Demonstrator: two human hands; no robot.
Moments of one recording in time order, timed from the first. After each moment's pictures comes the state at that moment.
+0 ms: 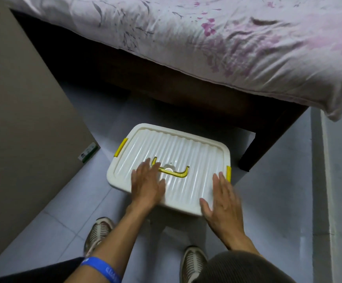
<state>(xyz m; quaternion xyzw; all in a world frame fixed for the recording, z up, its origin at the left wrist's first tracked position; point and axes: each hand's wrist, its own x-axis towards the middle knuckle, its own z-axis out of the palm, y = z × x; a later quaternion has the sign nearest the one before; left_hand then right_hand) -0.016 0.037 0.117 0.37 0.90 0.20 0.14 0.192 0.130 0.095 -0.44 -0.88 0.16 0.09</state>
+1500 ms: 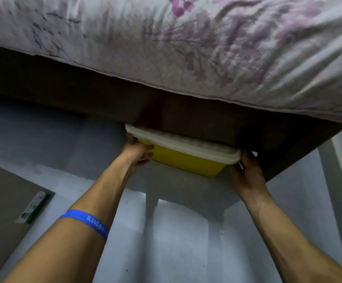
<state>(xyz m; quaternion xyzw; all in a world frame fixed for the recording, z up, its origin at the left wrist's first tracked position) -0.171 0.281 0.093 0.10 0.75 0.46 0.46 0.105 0.389 0.042 -0.40 -0.16 0.74 0.52</state>
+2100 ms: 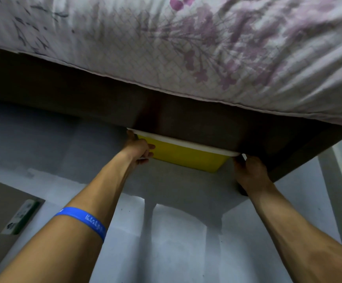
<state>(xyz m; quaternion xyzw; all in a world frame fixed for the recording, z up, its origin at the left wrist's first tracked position) -0.184 0.313 0.075 0.14 0.77 0.41 0.47 0.105 0.438 0.030 -0.55 -0.22 0.68 0.43</state>
